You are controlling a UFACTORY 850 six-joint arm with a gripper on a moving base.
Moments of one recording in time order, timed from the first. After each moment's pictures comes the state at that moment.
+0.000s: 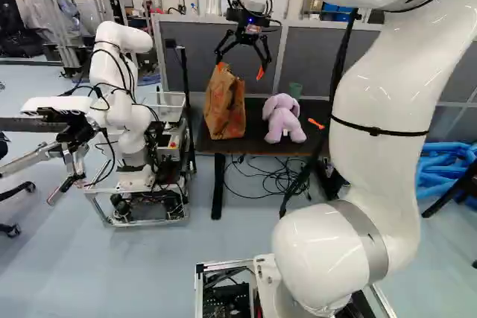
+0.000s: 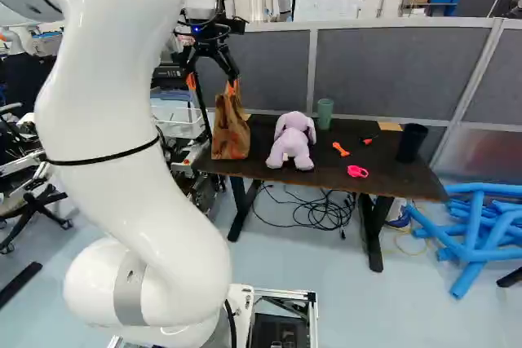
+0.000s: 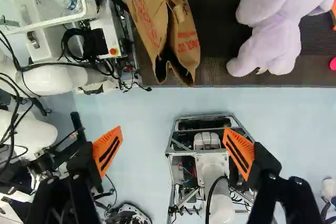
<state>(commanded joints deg) 6.9 -12.9 -86.9 6.1 -69.6 14.5</state>
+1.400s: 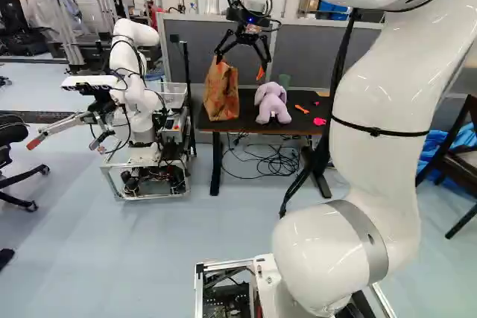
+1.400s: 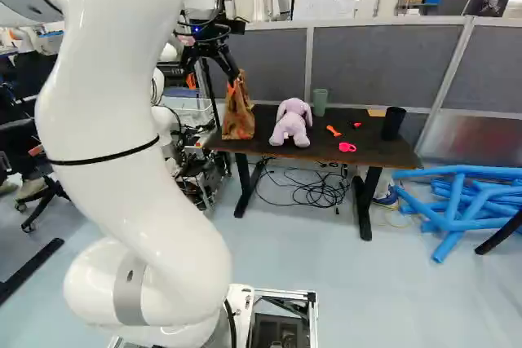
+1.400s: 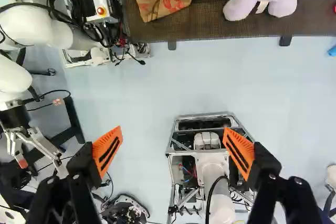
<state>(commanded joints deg) 6.9 -12.9 -86.9 6.1 -69.6 14.5</state>
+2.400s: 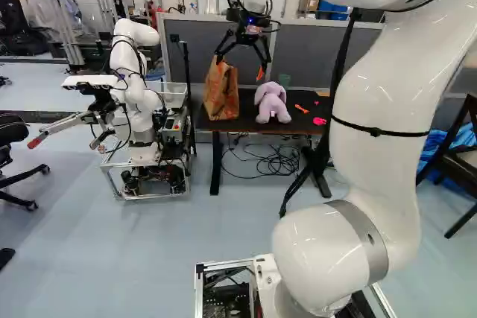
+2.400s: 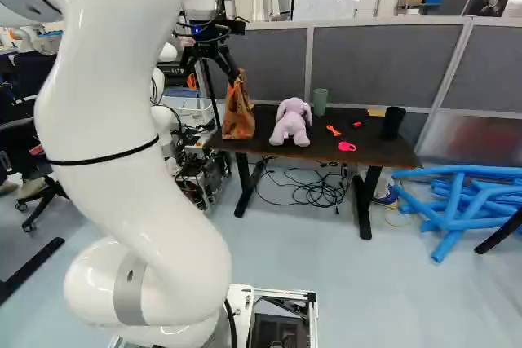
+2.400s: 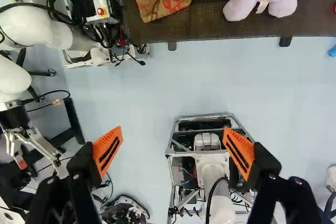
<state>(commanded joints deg) 6.8 -12.6 -86.0 6.0 -68.4 14.3</state>
